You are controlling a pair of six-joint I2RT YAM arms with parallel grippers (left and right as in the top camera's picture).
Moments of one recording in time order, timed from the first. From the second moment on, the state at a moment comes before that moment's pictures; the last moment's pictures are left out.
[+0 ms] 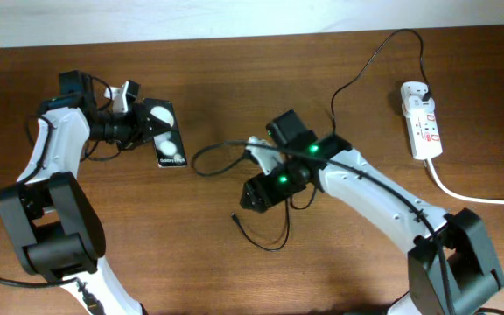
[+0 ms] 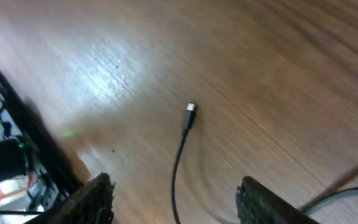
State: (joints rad) left arm 0.20 2.03 1.55 -0.89 0.88 -0.06; right arm 0.58 1.72 1.22 -0.77 -0.50 0.08
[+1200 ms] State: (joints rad) left arm 0.15 2.03 1.31 -0.61 0.99 -0.10; right arm 0.95 1.94 1.22 -0.69 0.05 0.29
